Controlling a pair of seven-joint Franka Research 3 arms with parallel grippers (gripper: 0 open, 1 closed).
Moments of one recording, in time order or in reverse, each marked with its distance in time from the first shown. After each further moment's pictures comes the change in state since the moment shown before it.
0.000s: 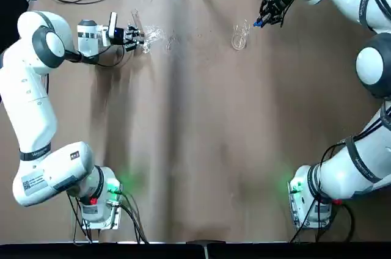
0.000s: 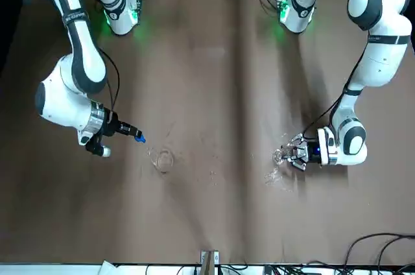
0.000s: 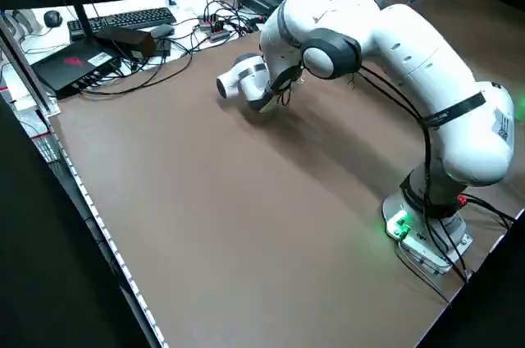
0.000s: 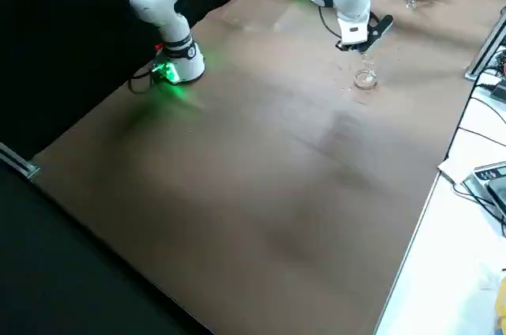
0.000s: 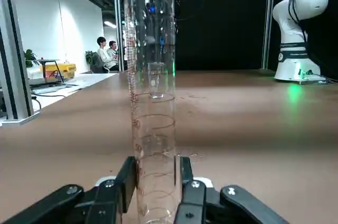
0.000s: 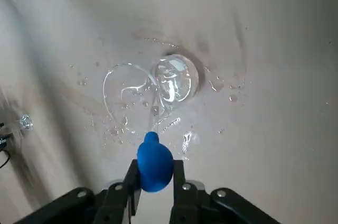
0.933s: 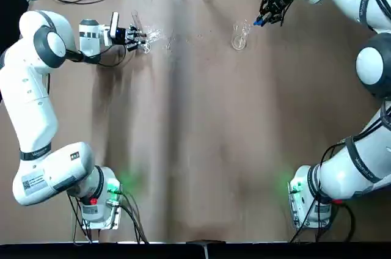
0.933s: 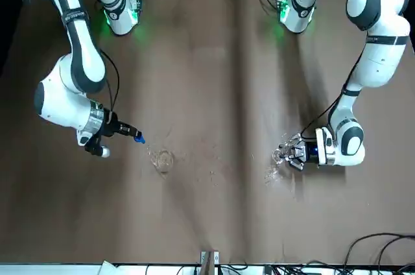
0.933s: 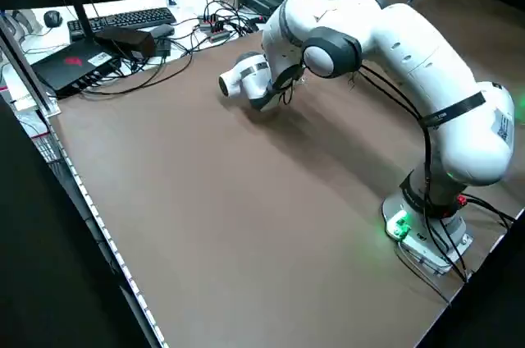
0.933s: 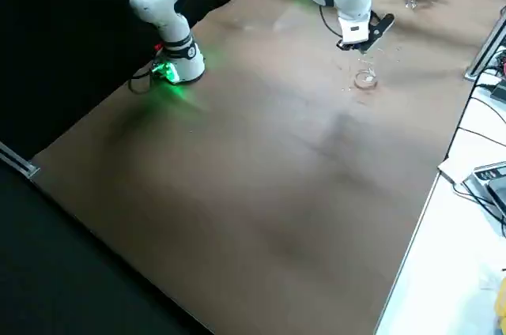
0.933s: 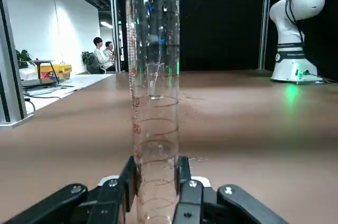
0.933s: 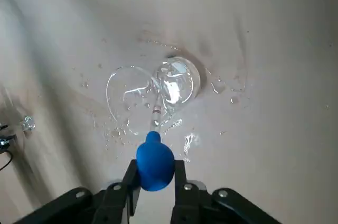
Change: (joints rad) left arm -0.014 0.000 -0.002 0.000 0.000 0.001 0.000; right arm 0.000 0.000 -0.001 0.006 0.000 0.000 0.000
